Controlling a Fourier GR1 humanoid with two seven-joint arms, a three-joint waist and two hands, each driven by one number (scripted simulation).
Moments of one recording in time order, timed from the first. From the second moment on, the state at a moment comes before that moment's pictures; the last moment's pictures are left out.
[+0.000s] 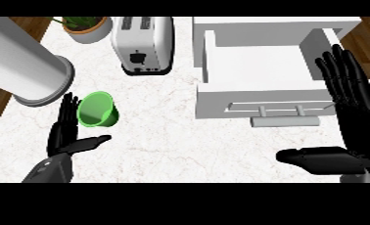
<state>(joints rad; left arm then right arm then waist) -0.46 0.28 0.37 -0.17 0.07 -0.19 -1.00 -0.07 -0.13 -0.09 -1.98 -0.01 0.16 0.00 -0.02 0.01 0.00</state>
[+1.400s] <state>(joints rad) -0.51 0.21 0.38 -0.25 0.14 -0.40 -0.95 -0.08 -0.14 -0.10 -1.91 0.00 0.18 -0.04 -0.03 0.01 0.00</state>
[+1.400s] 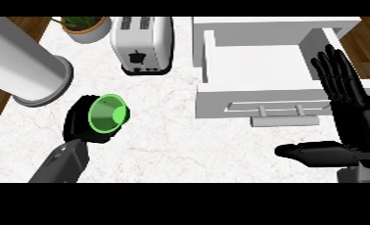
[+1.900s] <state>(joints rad) -0.48 0.20 0.39 -0.35 0.16 -0.36 -0.99 -0.08 -0.14 -0.11 -1.91 0.00 0.17 -0.03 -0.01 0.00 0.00</state>
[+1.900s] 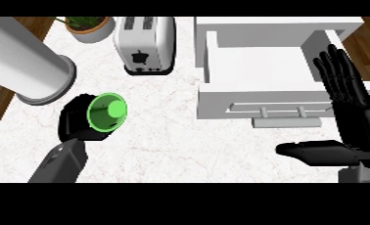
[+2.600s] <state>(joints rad) -0.59 0.09 0.25 -0.76 0.15 -0.27 -0.80 -0.06 -0.16 -0.16 -1.92 -0.02 0.18 -0.02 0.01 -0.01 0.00</state>
